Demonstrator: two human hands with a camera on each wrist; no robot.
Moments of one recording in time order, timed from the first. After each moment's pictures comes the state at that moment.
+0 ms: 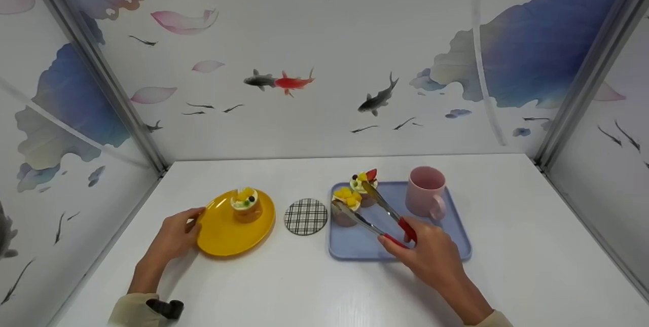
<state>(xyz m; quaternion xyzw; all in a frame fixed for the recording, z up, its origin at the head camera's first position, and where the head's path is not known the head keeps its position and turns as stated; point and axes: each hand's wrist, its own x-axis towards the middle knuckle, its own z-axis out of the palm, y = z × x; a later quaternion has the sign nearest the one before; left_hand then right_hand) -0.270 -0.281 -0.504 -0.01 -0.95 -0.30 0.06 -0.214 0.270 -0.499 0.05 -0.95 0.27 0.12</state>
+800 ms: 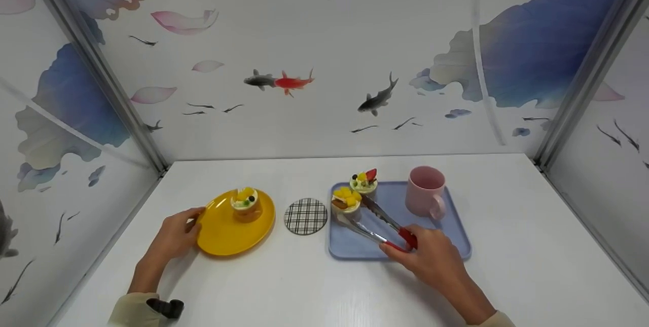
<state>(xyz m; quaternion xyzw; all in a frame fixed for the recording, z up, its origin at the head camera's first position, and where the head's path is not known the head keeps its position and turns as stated) -0.272 -0.281 -0.504 0.00 -0.95 -0.31 0.05 -0.215 0.278 -0.503 0.04 -0.96 0.26 0.04</state>
